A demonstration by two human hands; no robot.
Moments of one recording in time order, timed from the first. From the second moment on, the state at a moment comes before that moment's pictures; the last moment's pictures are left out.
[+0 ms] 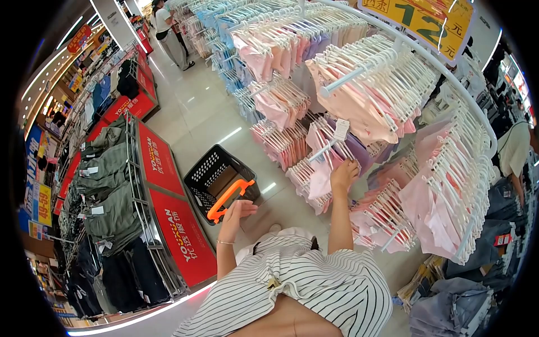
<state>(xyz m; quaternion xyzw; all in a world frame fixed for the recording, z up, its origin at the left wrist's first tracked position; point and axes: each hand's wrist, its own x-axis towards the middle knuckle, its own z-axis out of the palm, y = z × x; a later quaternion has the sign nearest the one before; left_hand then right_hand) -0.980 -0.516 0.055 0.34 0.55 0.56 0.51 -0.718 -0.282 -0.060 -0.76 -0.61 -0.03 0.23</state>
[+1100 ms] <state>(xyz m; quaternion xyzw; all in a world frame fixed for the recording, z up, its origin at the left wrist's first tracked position) -0.973 -0.507 0.030 0.34 0.56 0.51 0.55 -0.613 -0.366 0.008 -0.74 -0.67 0.11 -0.05</state>
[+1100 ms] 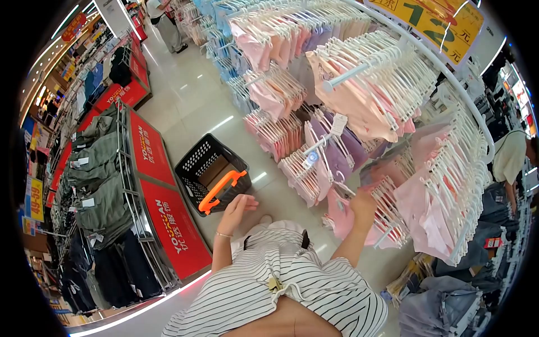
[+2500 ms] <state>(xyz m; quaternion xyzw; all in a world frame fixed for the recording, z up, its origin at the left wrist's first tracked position) -0.979 -0.525 0.024 0.32 0.64 0.54 0.44 -0.688 -0.363 0.091 -0.44 -0.64 0.56 0.31</state>
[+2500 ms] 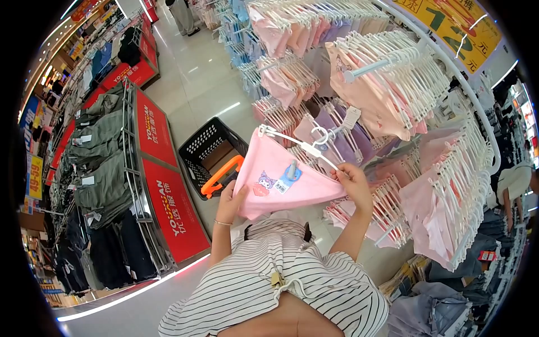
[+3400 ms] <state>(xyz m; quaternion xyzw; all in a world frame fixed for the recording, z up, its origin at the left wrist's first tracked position) -0.988 -0.547 -0.005 0.54 0.77 0.18 0.29 -0.693 -0.293 -0.067 -0.62 -0.70 0.26 0.23</state>
